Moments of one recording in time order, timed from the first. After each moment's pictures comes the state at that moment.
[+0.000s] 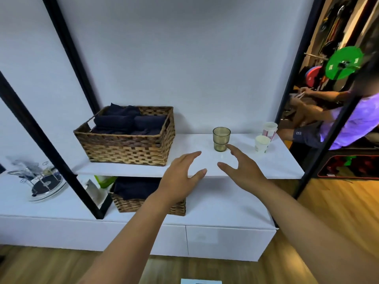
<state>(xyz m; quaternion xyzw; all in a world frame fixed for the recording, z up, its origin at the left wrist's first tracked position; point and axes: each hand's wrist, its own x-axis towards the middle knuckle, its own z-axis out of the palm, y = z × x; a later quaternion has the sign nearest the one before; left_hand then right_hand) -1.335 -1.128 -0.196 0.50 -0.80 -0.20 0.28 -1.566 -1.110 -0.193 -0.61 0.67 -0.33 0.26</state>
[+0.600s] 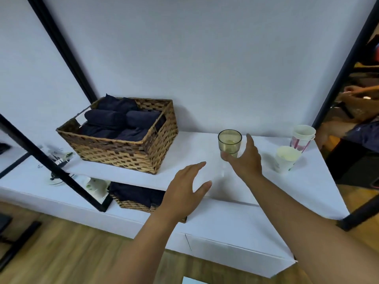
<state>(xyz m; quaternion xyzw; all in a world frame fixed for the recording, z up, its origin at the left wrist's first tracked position) -1.426 -1.224 -0.256 0.59 -0.74 -0.22 0.24 -1.636 -1.319 -0.274 -0.51 0.72 -0.39 0.29</state>
